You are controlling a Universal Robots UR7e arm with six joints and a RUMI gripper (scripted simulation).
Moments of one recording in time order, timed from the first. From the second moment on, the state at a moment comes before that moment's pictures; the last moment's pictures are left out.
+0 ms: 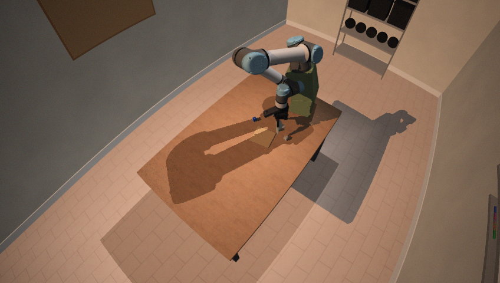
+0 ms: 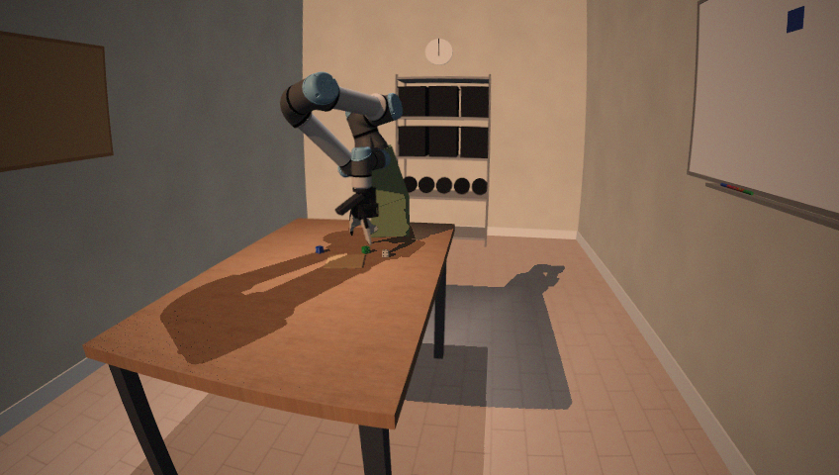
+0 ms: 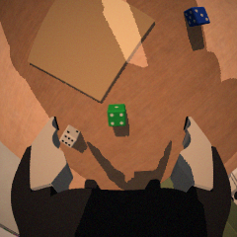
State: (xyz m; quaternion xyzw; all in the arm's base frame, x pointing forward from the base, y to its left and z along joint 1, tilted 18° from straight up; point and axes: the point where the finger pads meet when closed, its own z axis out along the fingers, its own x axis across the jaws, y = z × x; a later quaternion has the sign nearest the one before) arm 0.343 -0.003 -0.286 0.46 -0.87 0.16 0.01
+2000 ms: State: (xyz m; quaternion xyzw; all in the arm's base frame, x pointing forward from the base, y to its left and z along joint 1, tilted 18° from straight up) arm 0.358 0.084 -0.310 0.46 -0.87 0.16 0.01
